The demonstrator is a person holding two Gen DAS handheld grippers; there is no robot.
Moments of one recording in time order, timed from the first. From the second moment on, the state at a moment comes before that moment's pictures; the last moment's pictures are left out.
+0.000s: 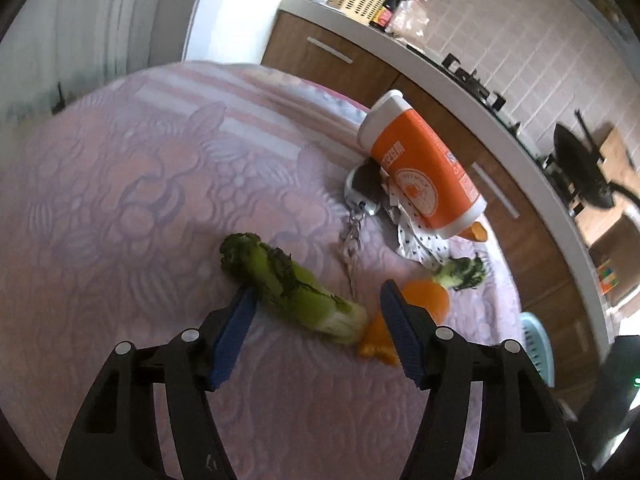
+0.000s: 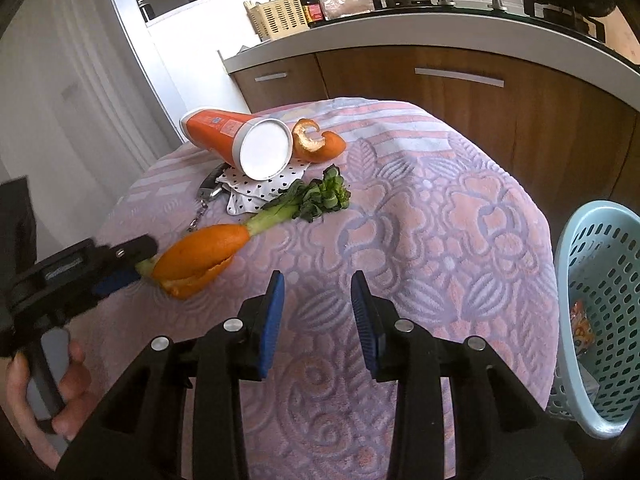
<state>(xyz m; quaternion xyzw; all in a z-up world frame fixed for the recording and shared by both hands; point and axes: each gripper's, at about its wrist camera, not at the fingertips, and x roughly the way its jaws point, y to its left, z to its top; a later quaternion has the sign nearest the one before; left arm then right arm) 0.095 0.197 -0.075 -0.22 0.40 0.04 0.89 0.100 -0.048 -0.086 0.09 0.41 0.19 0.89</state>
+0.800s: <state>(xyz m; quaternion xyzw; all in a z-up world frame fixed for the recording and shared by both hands) 0.075 0.189 -0.062 -0.05 0.44 -0.04 0.90 0.095 -0.040 -0.083 0.06 0.40 0.19 0.90</state>
